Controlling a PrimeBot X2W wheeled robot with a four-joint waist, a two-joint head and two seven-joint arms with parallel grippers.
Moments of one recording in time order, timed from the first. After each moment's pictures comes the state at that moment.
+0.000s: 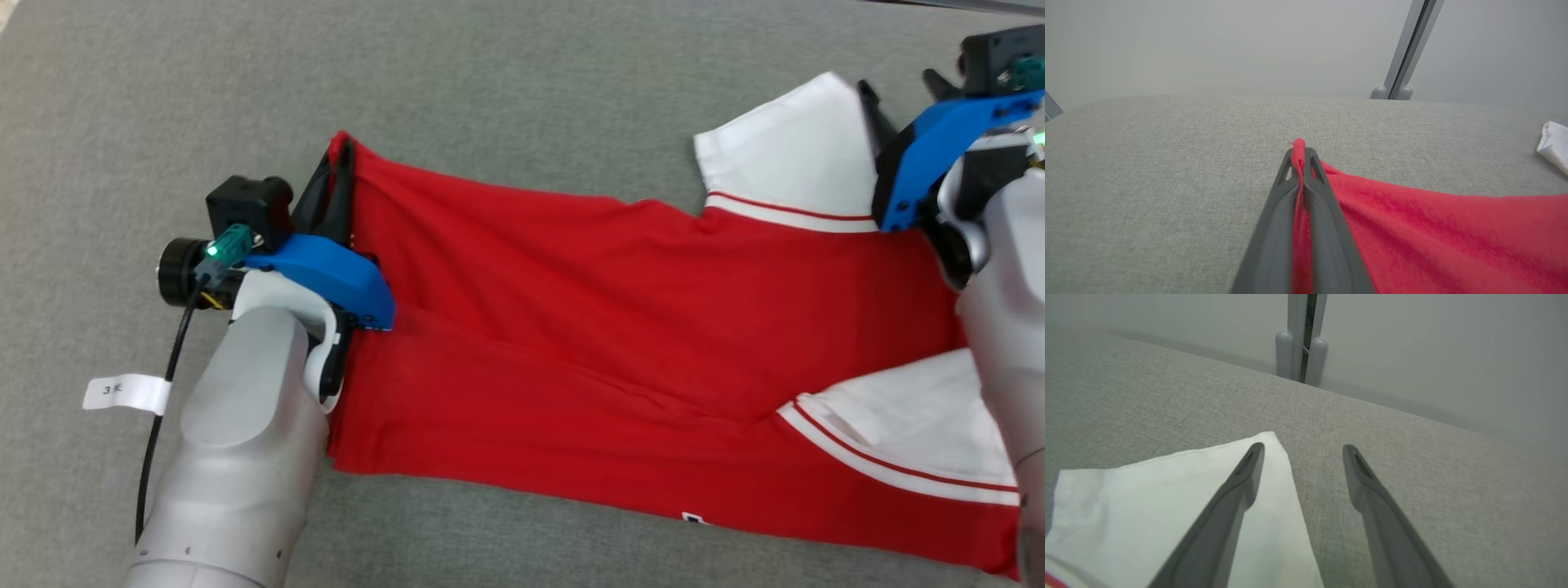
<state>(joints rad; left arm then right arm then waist) -0.78 0.07 -0.23 0.89 -0.27 -0.12 -0.26 -1.02 -0.25 0.06 1.01 0.06 0.13 0.07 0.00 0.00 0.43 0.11</state>
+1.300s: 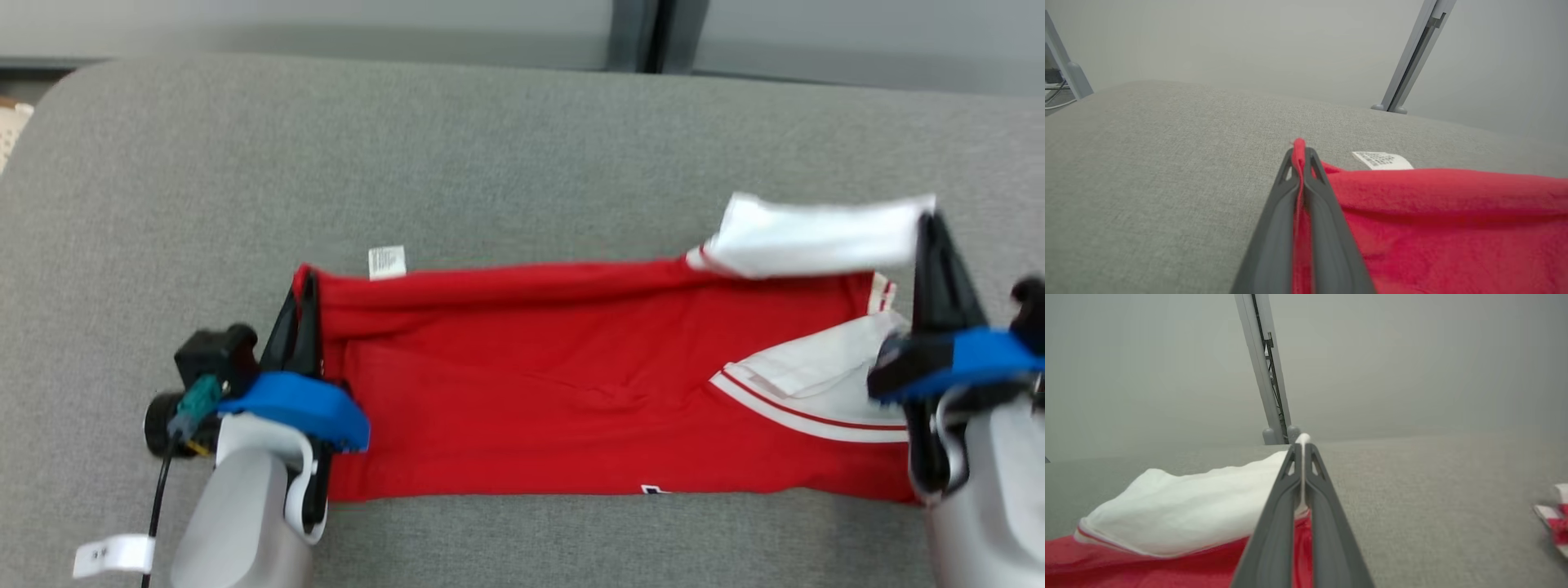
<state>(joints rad) -0.46 0.05 -0.08 0.67 -0.25 -0.11 -0.26 -0.49 -0.14 -0.16 0.52 0.19 0.13 -0.26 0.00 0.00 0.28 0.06</state>
